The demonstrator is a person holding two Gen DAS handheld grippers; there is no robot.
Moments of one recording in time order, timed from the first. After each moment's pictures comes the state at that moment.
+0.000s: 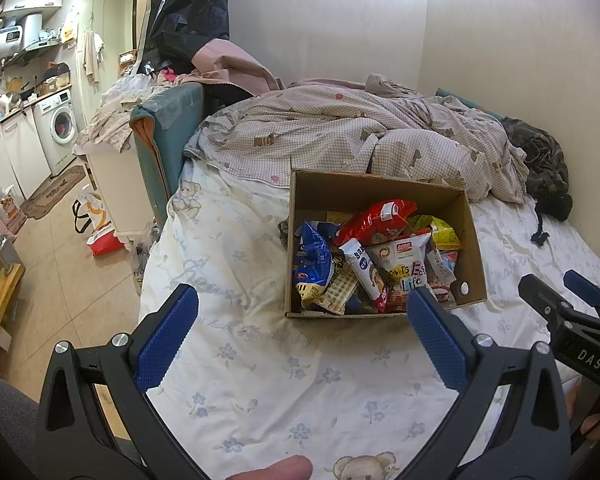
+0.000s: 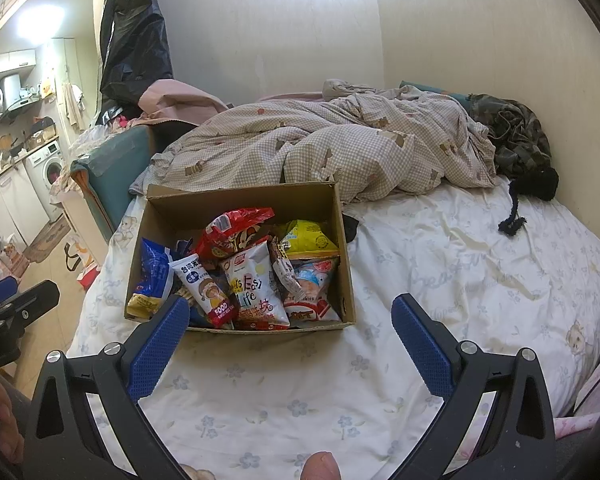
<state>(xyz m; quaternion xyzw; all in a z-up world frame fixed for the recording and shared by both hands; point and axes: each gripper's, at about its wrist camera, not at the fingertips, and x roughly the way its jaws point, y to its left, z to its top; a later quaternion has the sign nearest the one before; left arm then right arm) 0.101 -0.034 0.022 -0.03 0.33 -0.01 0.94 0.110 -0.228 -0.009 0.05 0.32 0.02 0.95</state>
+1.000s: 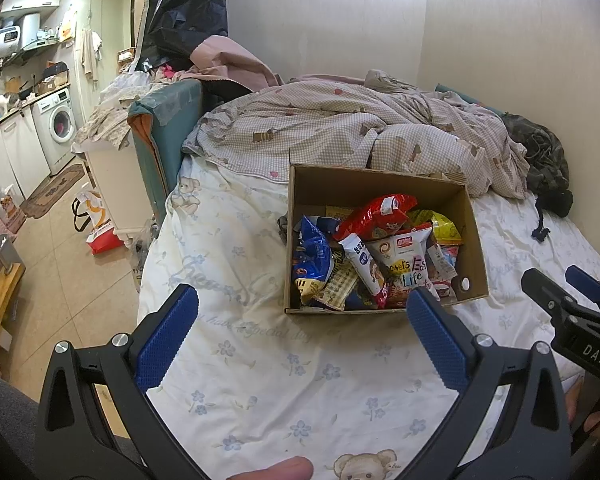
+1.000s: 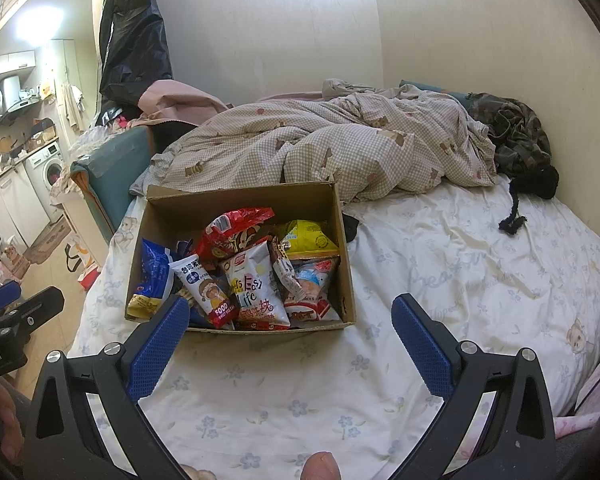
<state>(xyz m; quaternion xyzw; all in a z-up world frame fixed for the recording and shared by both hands) 0.101 -0.036 0.020 -0.03 0.33 -0.01 0.94 0.110 -0.228 -0.009 0.05 0.32 0.02 0.95</state>
